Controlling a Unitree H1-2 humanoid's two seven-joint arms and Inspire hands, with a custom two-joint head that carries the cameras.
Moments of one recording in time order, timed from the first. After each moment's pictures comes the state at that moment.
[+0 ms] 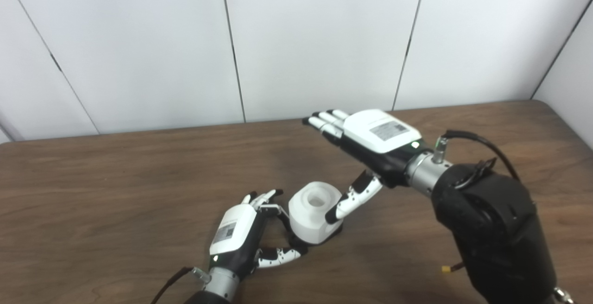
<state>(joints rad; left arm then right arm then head) -0.09 0.12 -0.37 -0.07 0.78 0.05 -0.01 -0.49 -0.27 0.17 -0.65 -1.06 0.23 1.05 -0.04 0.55</state>
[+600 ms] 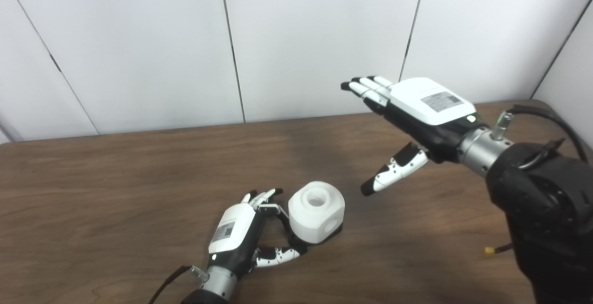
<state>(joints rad) -0.11 0.13 -0.35 -0.03 0.77 0.00 0.00 -0.52 -0.42 0.02 -0.74 -0.94 0.27 1.06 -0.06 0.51</state>
